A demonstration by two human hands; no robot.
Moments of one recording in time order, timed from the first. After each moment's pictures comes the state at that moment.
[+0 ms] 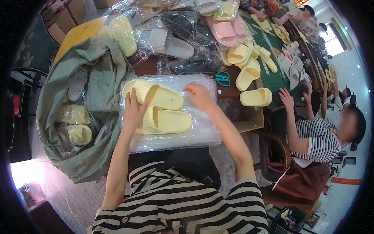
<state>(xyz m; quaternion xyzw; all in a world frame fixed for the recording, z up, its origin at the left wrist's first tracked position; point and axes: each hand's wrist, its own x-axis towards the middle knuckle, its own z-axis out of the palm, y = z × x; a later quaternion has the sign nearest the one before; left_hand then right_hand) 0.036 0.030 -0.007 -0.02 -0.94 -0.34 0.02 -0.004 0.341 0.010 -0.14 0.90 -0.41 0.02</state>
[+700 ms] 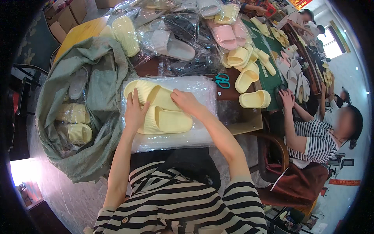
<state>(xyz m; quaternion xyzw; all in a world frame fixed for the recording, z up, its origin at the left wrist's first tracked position) 0.036 0.034 -0.009 -0.01 -0.93 -0.36 0.02 -0.005 0.297 -0.011 -0.33 0.93 -0.16 -0.02</state>
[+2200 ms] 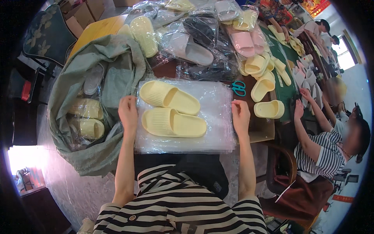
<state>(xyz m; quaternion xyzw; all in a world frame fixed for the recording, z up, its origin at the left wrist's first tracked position) 0.035 -0.027 0.011 0.10 -0.84 -0.47 0.24 0.063 0.402 0.023 0.01 0.89 -0.41 -0.19</state>
